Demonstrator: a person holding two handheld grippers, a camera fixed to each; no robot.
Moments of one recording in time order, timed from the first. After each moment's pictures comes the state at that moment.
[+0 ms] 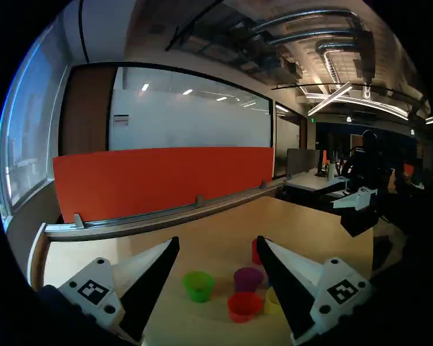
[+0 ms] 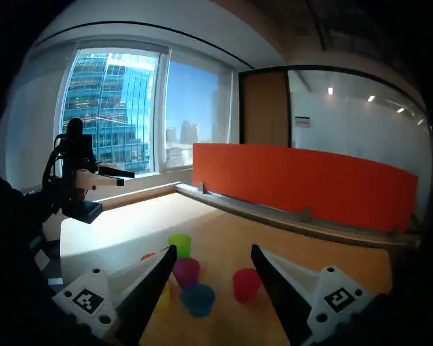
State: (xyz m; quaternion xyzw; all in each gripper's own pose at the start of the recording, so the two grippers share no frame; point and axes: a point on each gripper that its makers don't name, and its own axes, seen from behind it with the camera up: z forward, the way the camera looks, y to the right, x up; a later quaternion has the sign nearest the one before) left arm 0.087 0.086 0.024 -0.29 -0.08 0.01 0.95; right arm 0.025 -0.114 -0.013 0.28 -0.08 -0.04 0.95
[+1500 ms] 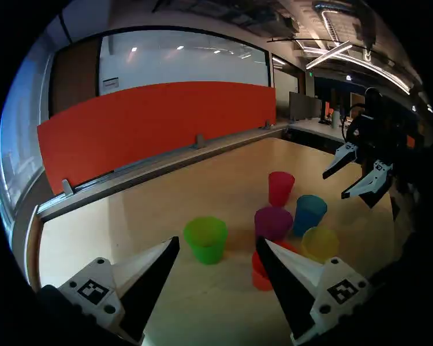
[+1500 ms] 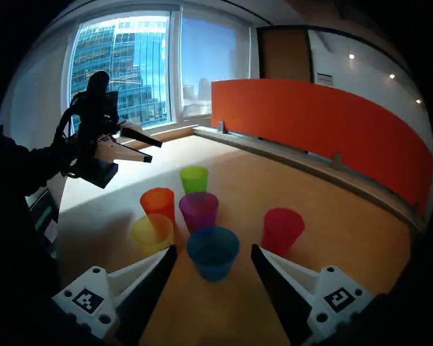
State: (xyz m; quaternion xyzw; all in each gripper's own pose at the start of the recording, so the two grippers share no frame) left arm -0.065 0.090 0.062 -0.29 -0.21 0.09 0.93; right arm -0.130 -0.140 -0.004 0.33 -0.22 -0.07 0.92
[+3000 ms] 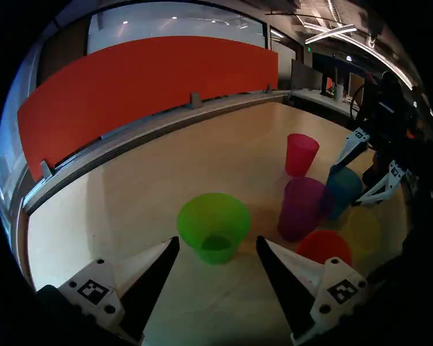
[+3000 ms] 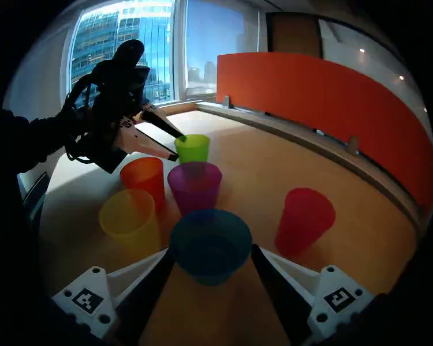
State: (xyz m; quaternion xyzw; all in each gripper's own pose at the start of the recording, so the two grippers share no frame) left arm -0.153 0.108 0.114 -0.31 -0.30 0.12 0.90; right arm -0.194 -0.166 0.029 0.34 -0.26 -0.10 0.90
